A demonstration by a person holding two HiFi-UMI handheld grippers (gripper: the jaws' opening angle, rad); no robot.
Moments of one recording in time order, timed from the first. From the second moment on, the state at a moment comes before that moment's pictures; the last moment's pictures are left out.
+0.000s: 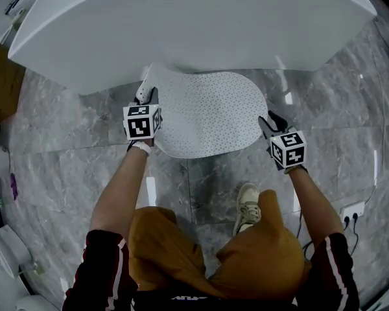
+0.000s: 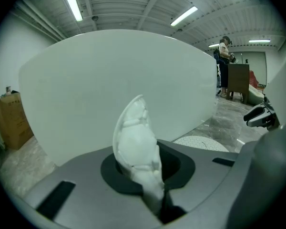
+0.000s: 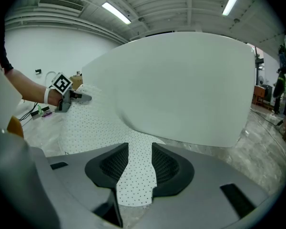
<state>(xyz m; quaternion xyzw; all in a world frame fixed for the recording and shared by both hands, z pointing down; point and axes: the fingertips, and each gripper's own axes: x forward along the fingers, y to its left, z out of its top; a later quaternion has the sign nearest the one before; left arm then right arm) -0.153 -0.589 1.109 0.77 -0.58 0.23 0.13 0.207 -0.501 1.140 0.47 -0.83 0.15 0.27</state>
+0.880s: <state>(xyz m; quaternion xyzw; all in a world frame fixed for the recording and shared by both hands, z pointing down) -0.288 -0.585 1.109 0.70 -0.66 0.25 0.14 0.199 -0.492 1.141 0.46 -0.83 0.16 0.27</state>
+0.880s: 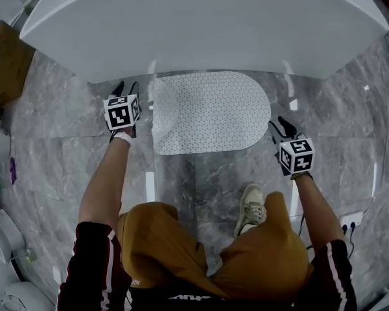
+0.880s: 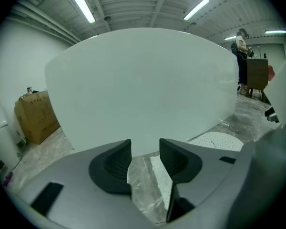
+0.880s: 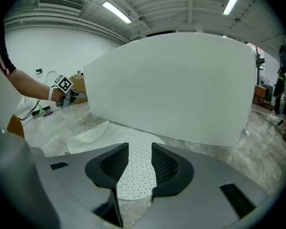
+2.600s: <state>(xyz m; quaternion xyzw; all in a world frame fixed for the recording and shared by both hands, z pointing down) -0.229 -0.481 0.848 0.80 -0.59 0.13 0.00 0.172 -0.474 0.917 0.55 -0.81 0.14 0.16</state>
